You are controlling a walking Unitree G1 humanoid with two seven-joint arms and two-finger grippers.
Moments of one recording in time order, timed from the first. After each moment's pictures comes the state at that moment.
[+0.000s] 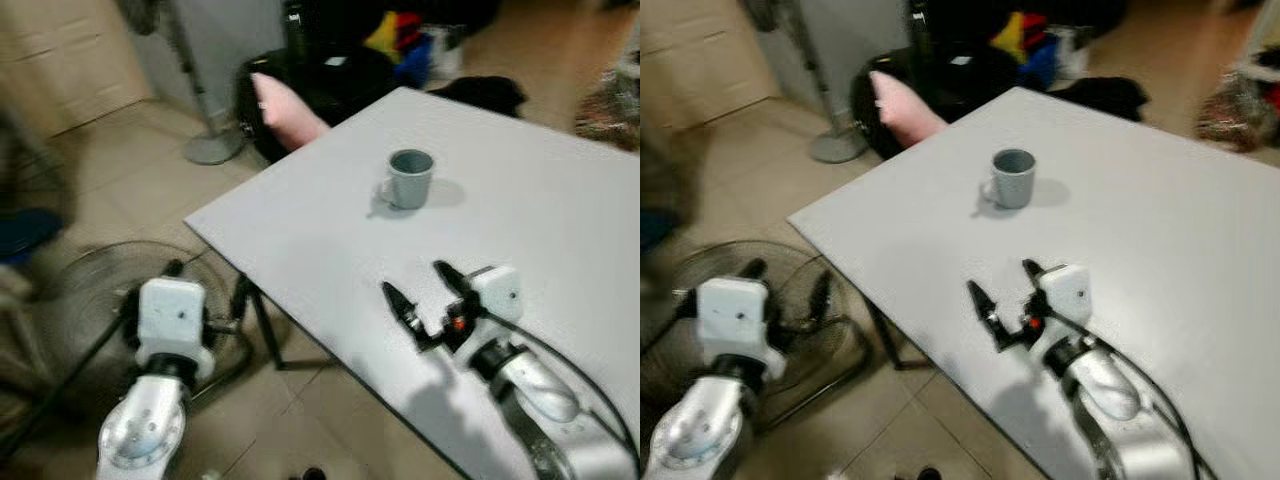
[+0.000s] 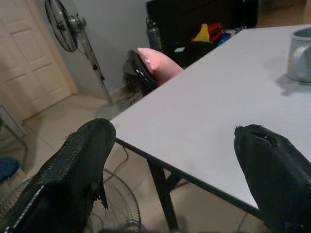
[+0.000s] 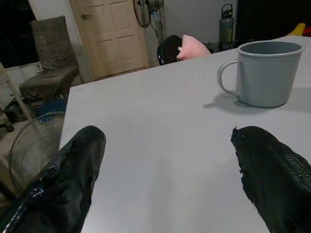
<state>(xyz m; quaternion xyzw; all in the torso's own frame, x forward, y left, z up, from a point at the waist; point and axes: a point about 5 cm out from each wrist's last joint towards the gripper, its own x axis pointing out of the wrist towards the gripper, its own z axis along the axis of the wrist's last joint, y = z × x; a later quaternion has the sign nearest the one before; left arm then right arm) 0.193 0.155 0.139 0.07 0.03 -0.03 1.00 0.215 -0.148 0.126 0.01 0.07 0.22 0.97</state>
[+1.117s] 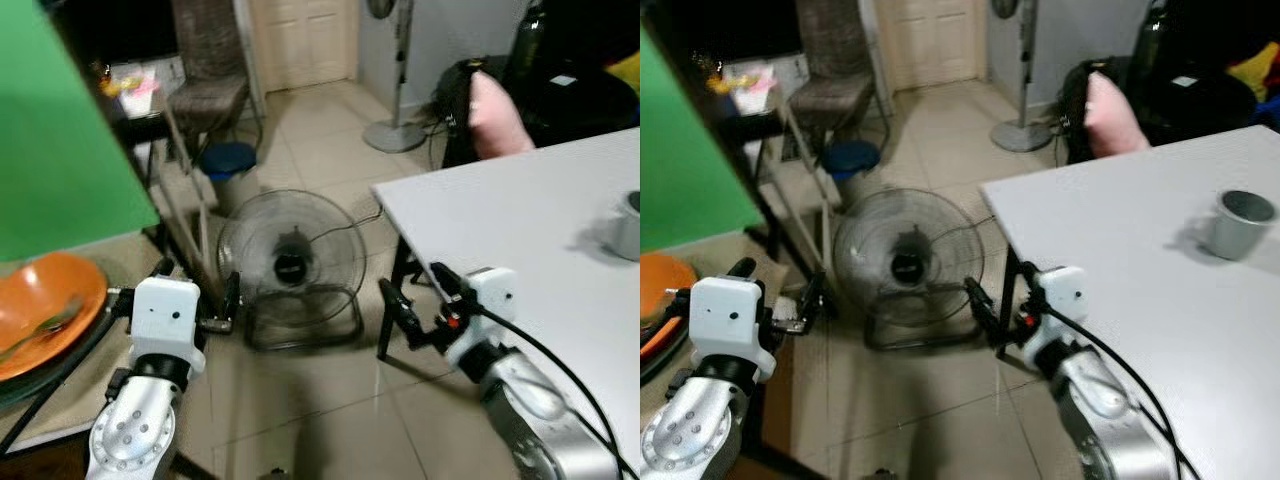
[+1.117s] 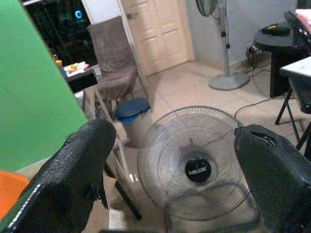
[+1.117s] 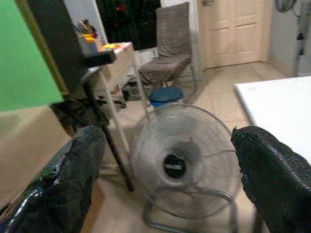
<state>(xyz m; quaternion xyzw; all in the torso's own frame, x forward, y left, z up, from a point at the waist) 0.192 0.166 0.145 0.11 0.03 -0.01 0.99 0.221 -0.134 0.124 0.06 0.06 0.22 0.97</state>
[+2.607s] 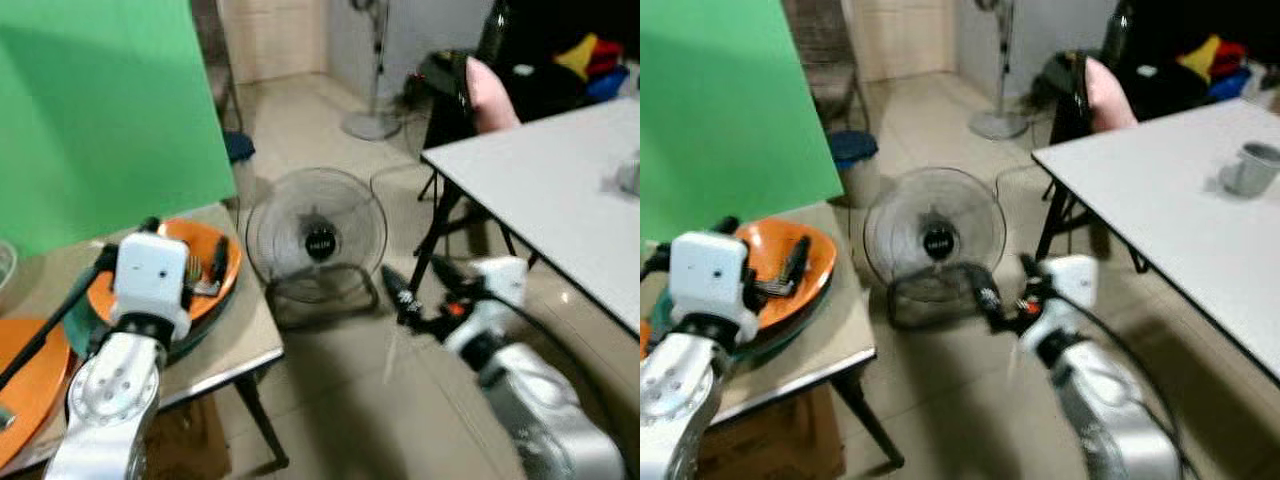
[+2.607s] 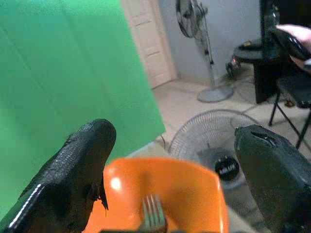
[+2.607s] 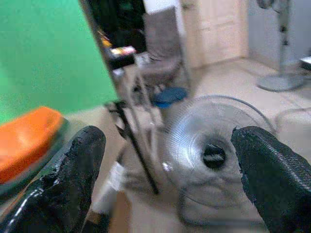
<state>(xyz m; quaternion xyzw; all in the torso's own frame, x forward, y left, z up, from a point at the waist) 0.214 0.175 0.174 0.15 -0.01 -0.02 0.99 0.225 -0.141 0.128 0.11 0.06 0.21 0.97</state>
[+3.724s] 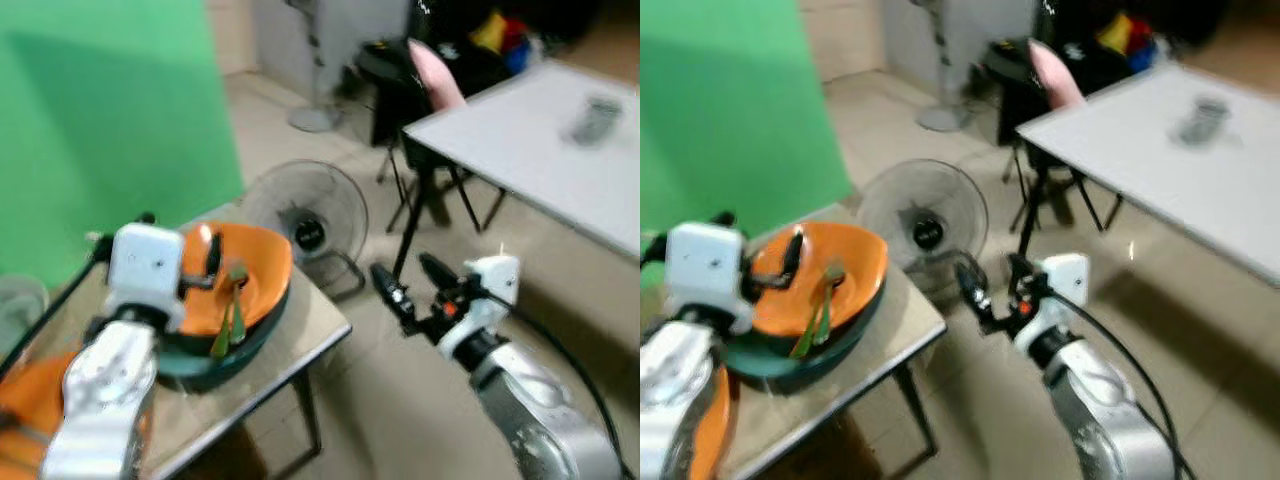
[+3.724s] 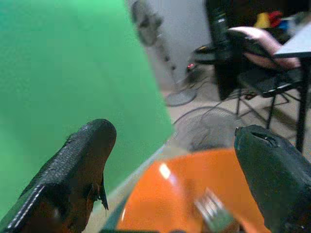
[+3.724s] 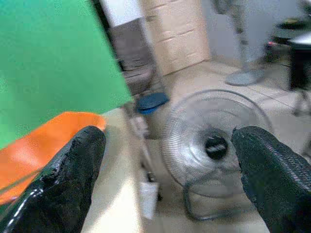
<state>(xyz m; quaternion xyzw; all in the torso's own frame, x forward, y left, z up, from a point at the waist) 0.226 0.176 0.180 0.15 -0.01 -0.02 0.99 0.223 -0.137 0.131 0.13 0.07 0.21 0.97</state>
